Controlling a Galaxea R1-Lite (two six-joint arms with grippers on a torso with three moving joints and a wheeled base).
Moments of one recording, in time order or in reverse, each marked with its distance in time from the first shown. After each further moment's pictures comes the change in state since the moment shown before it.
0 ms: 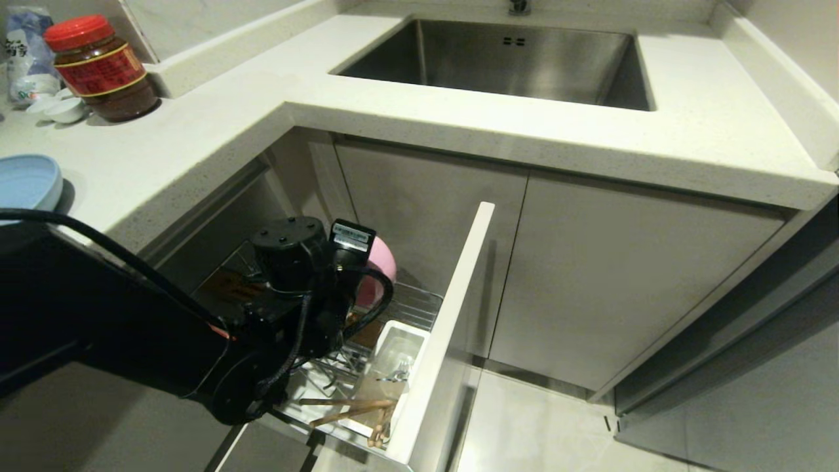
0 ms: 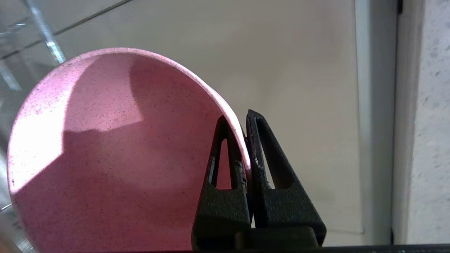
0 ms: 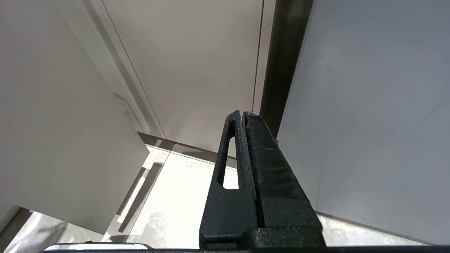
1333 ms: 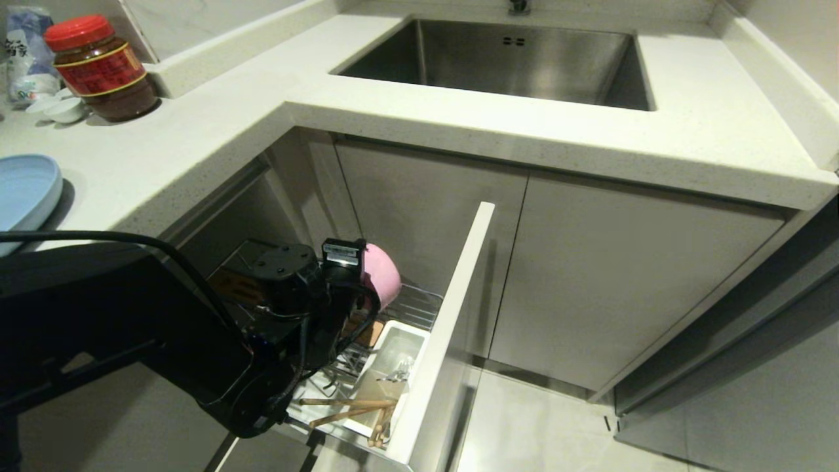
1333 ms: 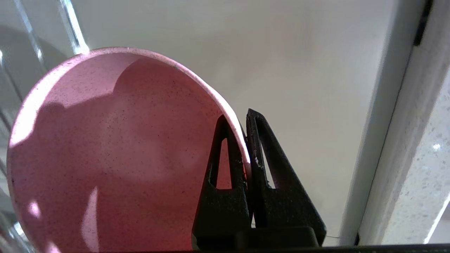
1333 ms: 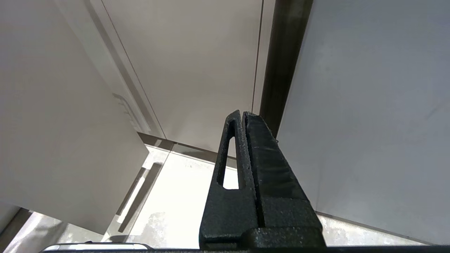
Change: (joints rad) left arm 0.068 0.104 0.085 -0.220 -0.132 -0.207; right arm 0.000 0.000 0.000 0.000 0.000 0.000
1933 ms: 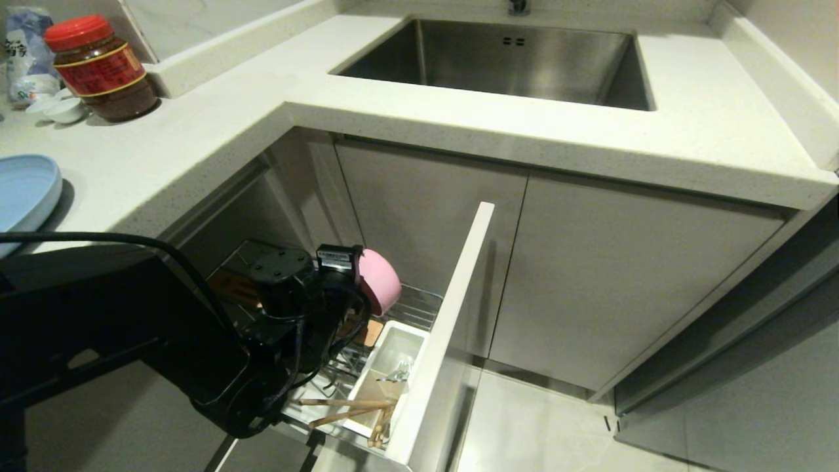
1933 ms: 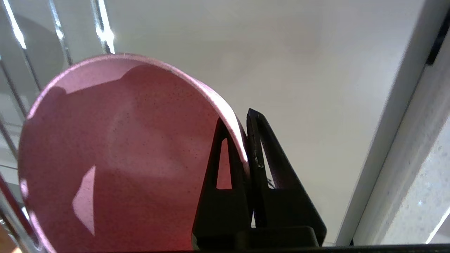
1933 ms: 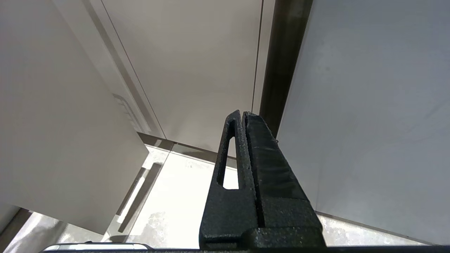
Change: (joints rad) left arm 0.031 0.012 0.019 0.004 -0.036 -0.081; right arm 0.000 0.000 0.000 0.000 0.000 0.000
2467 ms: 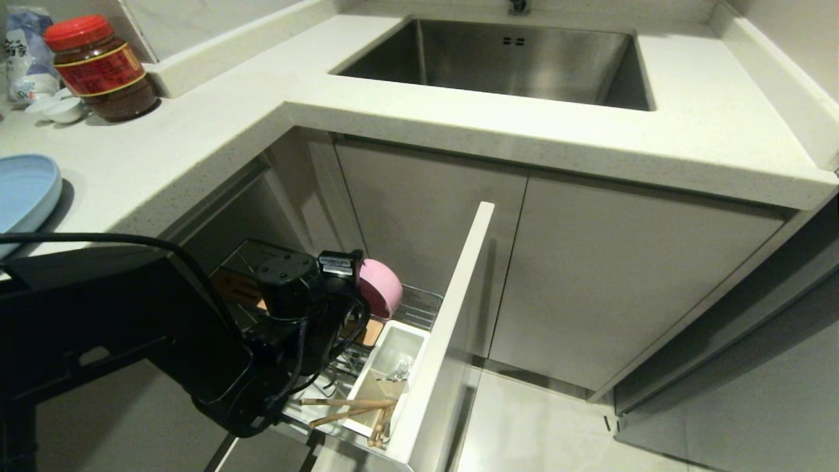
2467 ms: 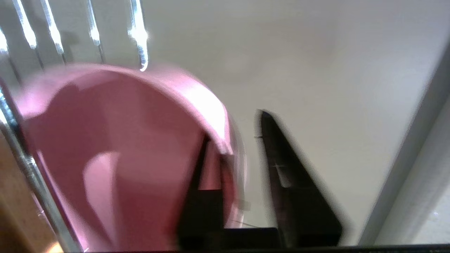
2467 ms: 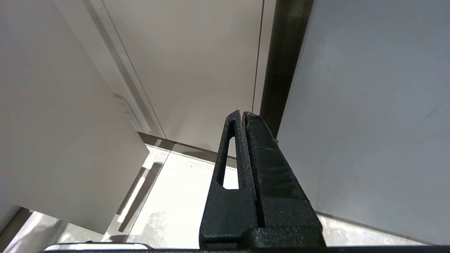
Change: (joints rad) left arm 0.009 0.014 -0.001 0.030 -0.001 -0.006; right arm 0.000 0.000 0.000 0.000 0.000 0.000
